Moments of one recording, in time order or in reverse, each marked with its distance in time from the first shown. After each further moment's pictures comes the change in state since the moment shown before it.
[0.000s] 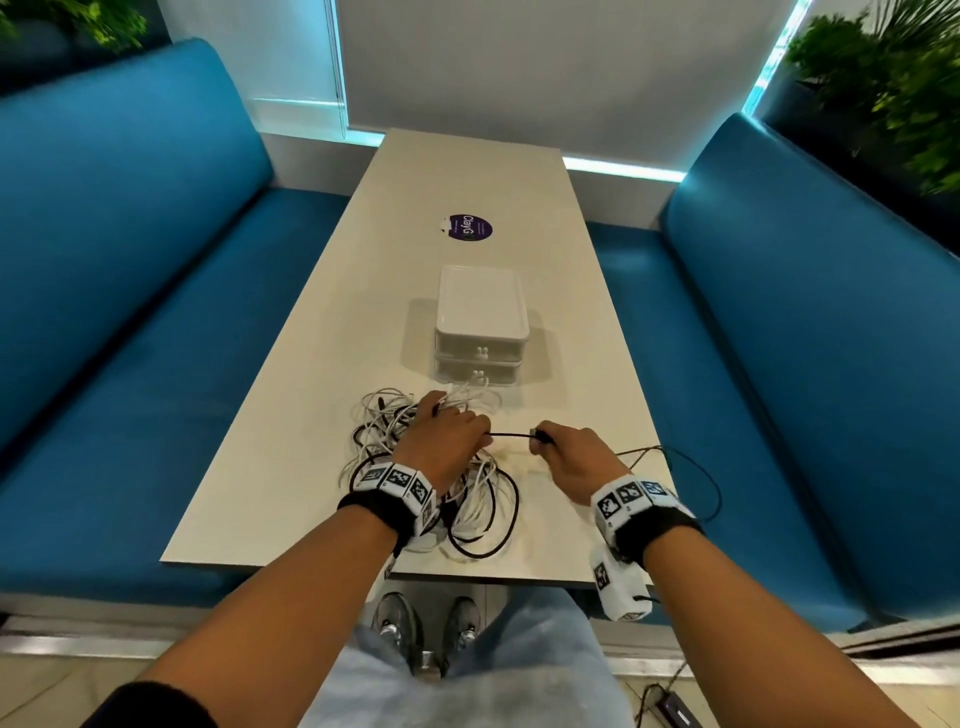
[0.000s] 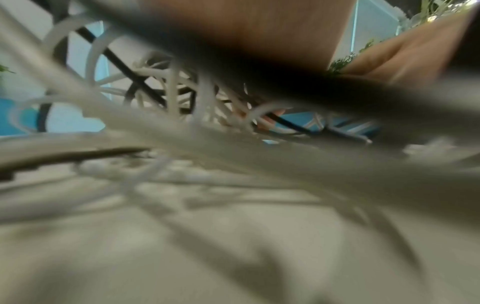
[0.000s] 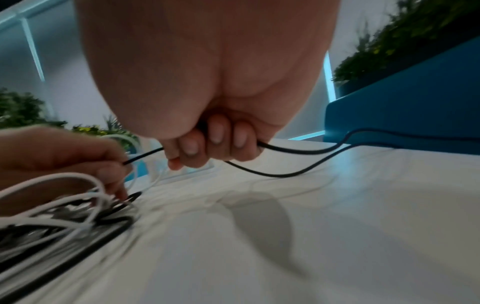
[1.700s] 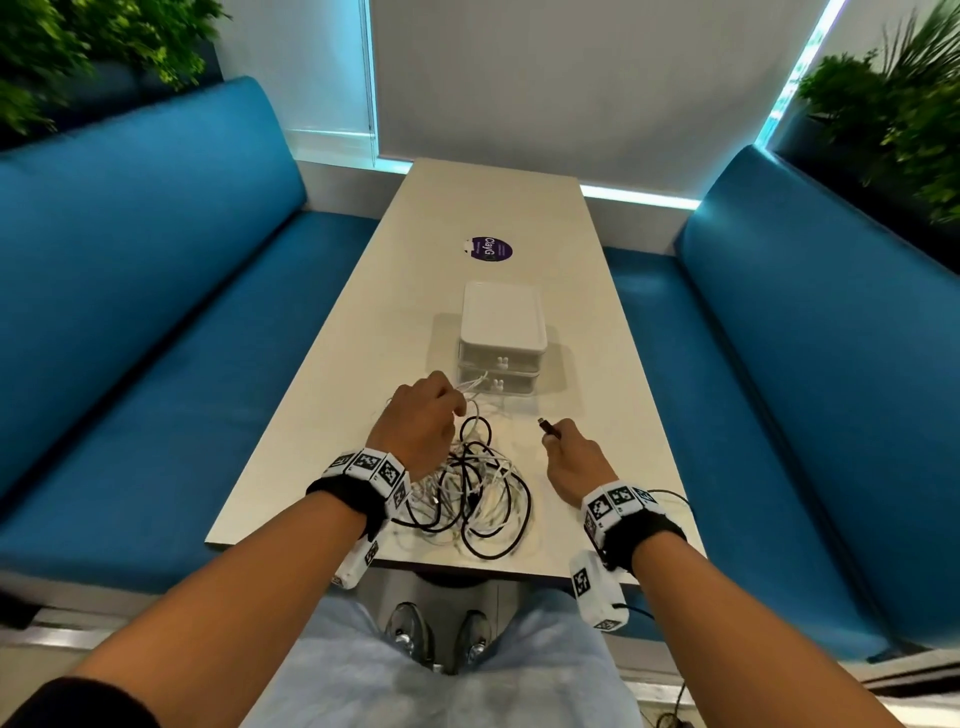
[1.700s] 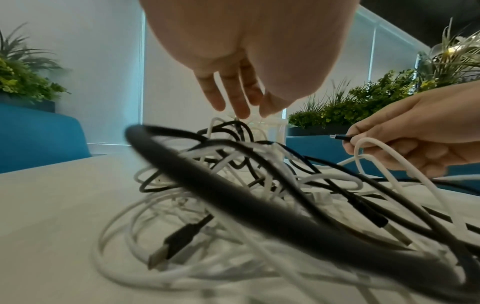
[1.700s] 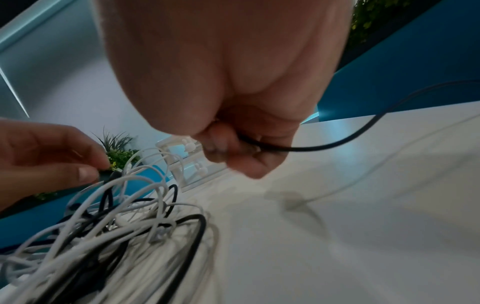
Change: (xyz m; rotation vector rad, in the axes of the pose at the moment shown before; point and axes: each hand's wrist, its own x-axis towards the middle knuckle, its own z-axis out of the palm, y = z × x) left_hand -0.034 -0.039 -0.037 -0.227 0.237 -0.128; right_hand -0.012 -0.042 0.008 0.193 0.101 0.226
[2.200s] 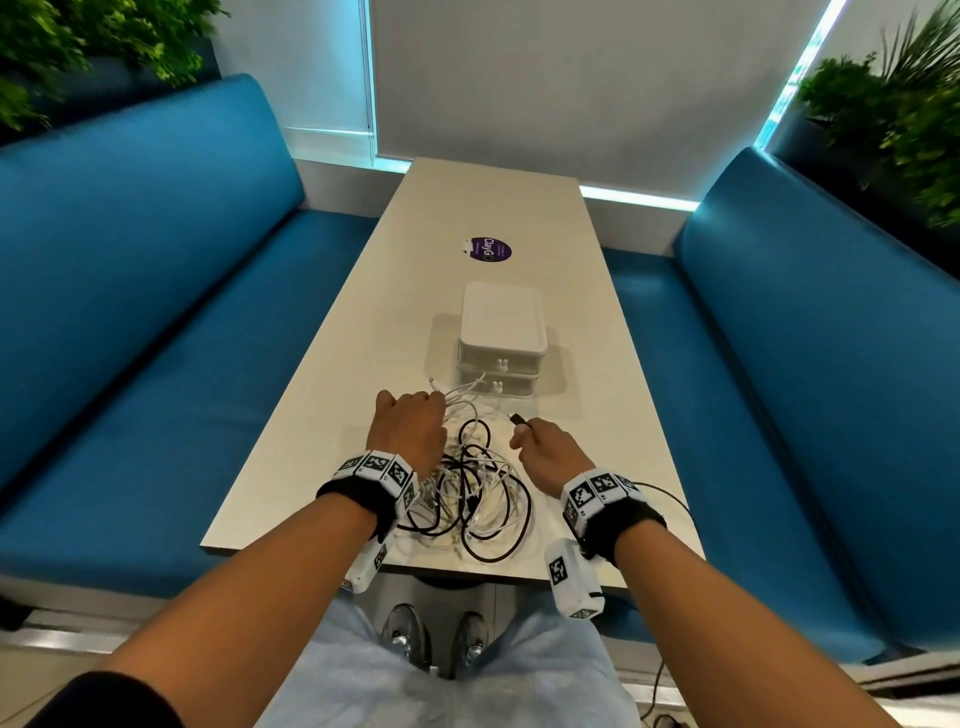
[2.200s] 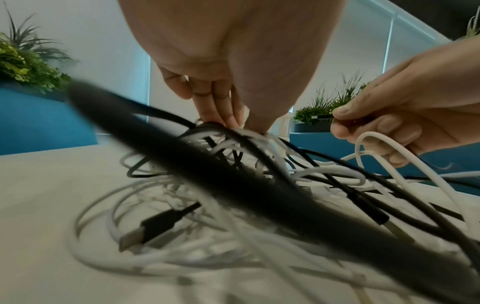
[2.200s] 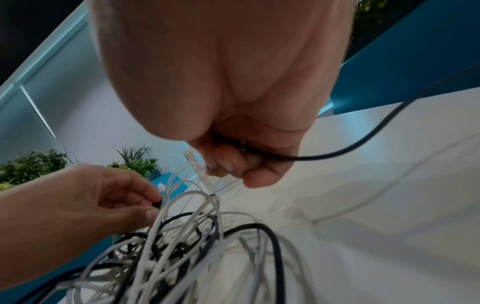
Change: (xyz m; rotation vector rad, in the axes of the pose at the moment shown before) left_hand 0.004 -0.003 0.013 0.246 -0.140 -0.235; right_hand 0.006 -0.030 0.004 0.073 -0.100 -0.064
